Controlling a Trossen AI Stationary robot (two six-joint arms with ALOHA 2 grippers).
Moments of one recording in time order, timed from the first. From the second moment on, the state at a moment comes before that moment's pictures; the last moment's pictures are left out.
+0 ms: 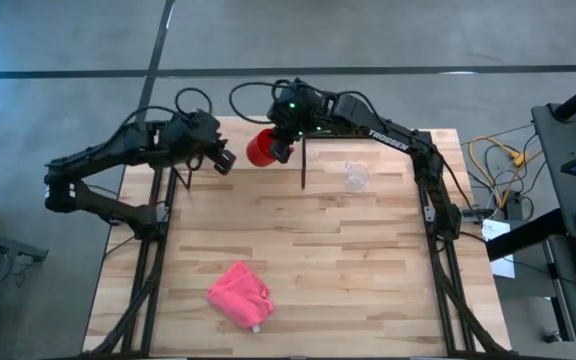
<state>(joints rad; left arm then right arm) 0.24 1.18 1.51 -1.10 -0.53 -0.39 -0.32 2.10 2.36 -0.97 -0.02 -0.01</state>
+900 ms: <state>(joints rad) 0.24 1.17 1.54 -0.95 -0.47 -0.38 -0.40 2.16 2.35 -1.05 0.08 -0.15</state>
